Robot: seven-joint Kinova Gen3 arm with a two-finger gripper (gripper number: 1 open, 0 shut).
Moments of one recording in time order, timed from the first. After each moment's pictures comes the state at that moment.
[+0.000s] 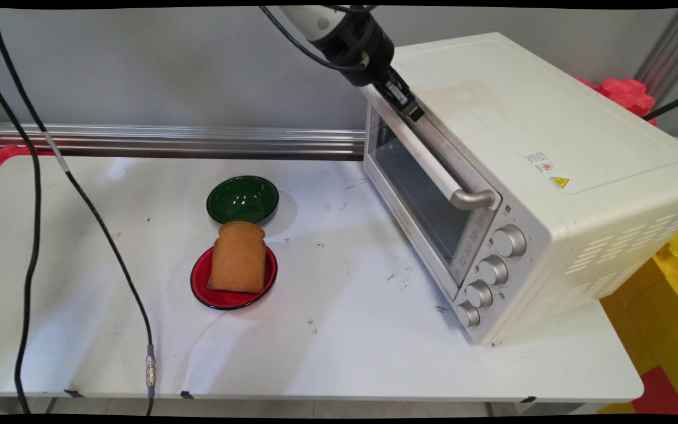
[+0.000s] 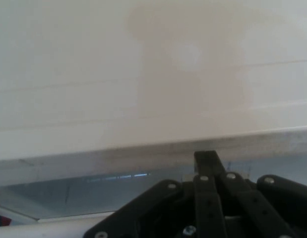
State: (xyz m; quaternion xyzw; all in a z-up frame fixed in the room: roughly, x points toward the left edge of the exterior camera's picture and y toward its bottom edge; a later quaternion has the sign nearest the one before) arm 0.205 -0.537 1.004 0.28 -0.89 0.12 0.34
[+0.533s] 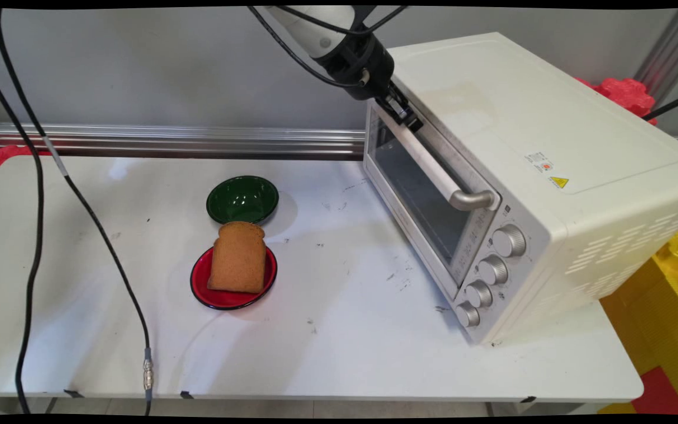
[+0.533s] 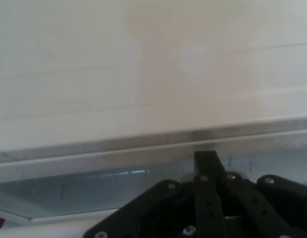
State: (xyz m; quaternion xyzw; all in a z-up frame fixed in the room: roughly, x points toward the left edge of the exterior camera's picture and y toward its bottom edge) arm 0.203 -0.535 0.984 0.27 -0.89 0.12 0.34
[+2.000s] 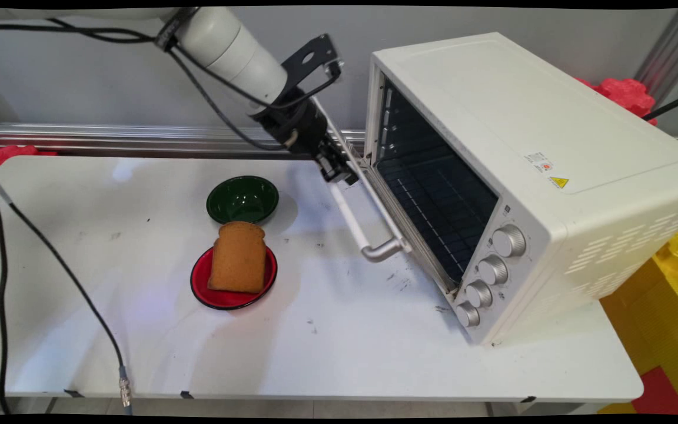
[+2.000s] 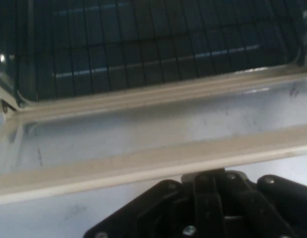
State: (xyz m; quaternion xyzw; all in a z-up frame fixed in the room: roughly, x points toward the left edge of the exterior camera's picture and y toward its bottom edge) arm 0.270 -0.482 0.925 0.26 -0.92 0.10 0.29
